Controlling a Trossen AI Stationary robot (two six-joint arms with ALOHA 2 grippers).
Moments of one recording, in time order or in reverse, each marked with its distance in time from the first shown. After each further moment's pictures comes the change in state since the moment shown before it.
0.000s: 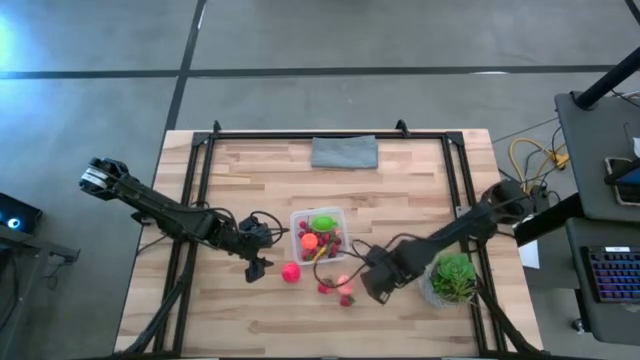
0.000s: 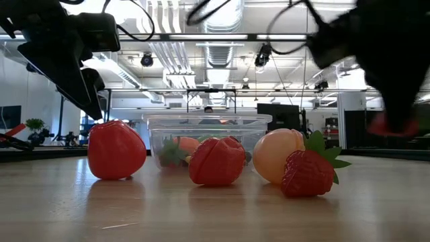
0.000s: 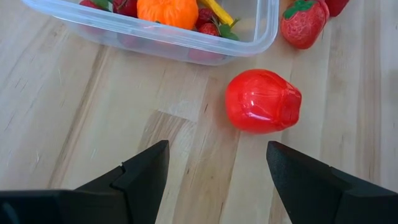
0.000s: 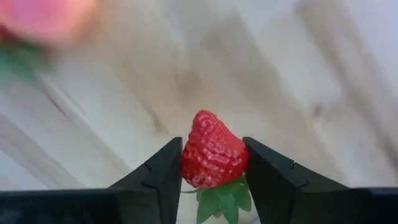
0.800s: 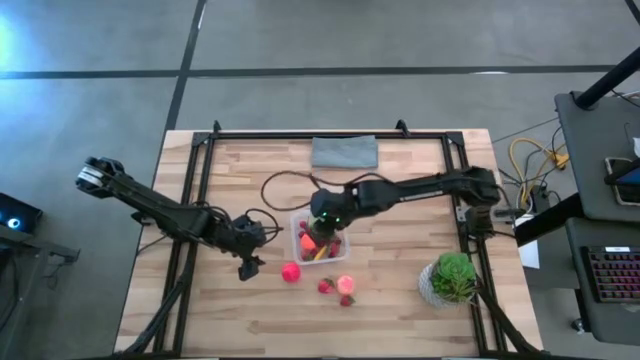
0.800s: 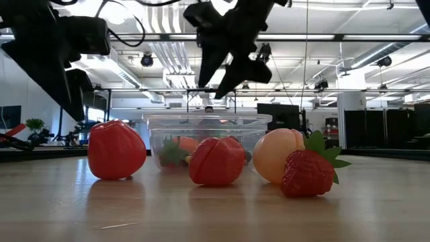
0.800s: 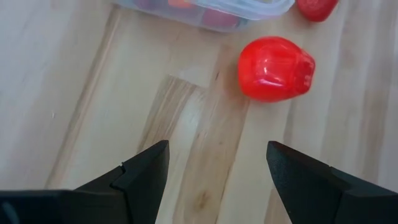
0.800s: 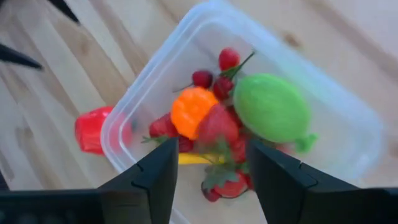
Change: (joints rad) left arm -0.002 -0.055 -0.001 -0.128 0.041 -0.048; right arm -0.437 0.151 0.403 0.202 0.005 -0.368
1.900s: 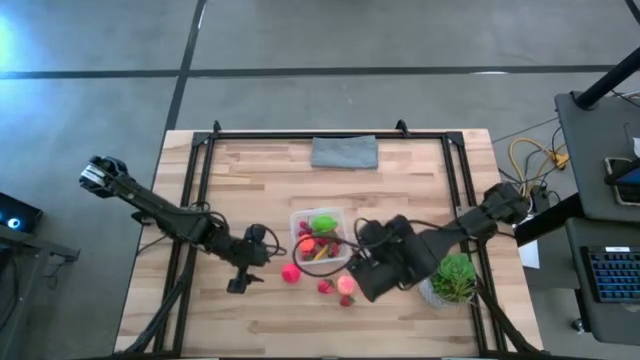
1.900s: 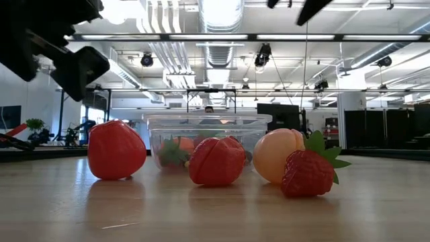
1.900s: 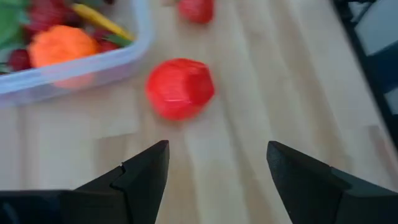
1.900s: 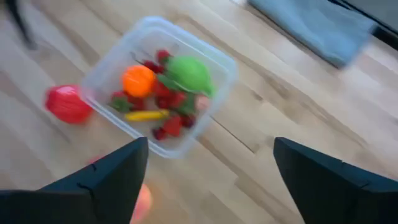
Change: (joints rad) left arm -0.073 0.026 0.020 0.139 0.088 0.413; right arm 0.448 -0.109 0.162 -0.597 0.643 0.483
